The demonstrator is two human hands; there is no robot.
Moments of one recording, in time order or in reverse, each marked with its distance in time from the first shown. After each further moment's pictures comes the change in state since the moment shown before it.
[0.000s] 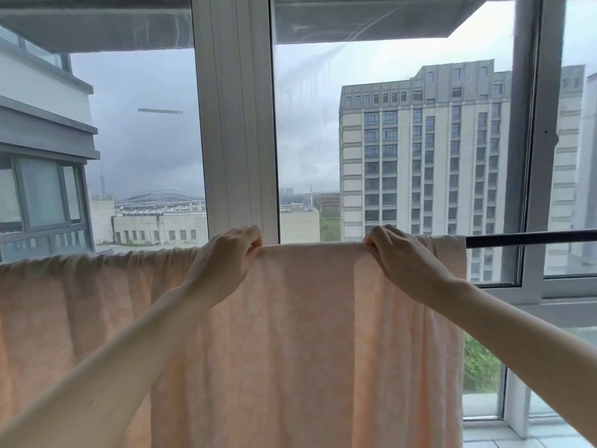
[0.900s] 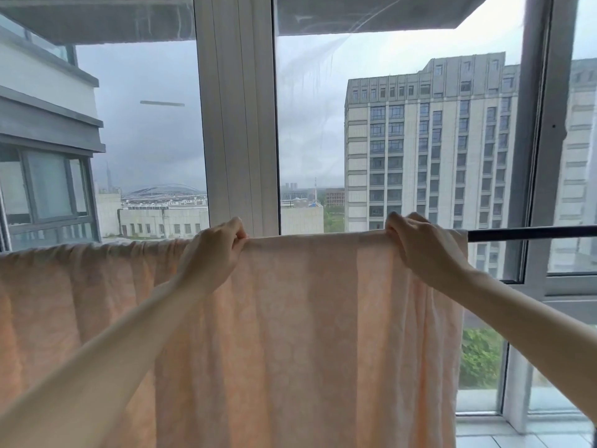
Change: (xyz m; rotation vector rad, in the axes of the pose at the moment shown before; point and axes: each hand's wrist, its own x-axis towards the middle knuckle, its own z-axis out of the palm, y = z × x) left_hand -0.004 -0.008 -0.001 -0.007 0.031 -0.143; right_hand -0.008 0.029 -0.010 -0.080 -0.024 0.143
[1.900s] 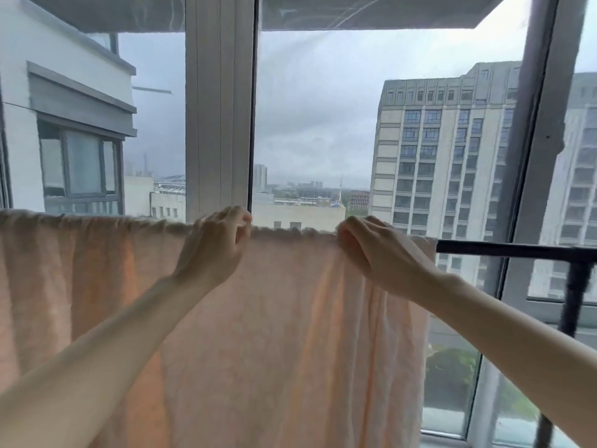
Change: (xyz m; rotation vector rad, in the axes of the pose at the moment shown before) left_hand 0.001 0.146 0.058 0.036 0.138 -0.055; right_hand -0.026 0.079 -0.029 0.239 -0.001 -0.362
